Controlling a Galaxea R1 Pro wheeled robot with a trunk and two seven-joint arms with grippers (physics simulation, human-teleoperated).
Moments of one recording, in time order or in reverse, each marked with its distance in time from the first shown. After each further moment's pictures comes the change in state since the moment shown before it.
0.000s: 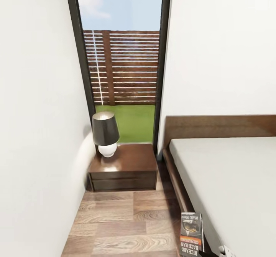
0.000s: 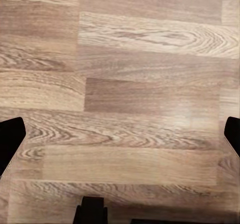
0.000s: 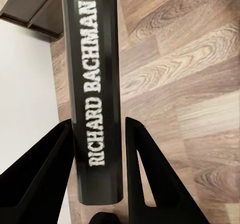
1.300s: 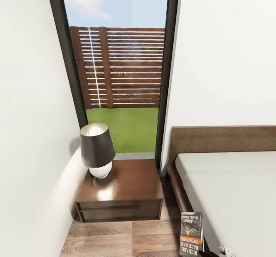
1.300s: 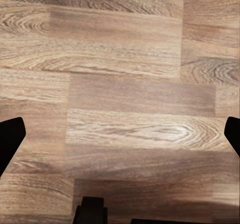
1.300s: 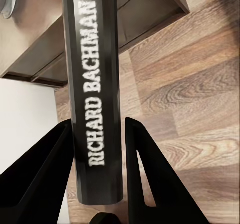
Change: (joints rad) left arm 0.000 0.000 0.000 0.000 0.001 0.000 0.000; right arm 0.000 0.000 -0.002 0.000 -0.001 0.000 0.000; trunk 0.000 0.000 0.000
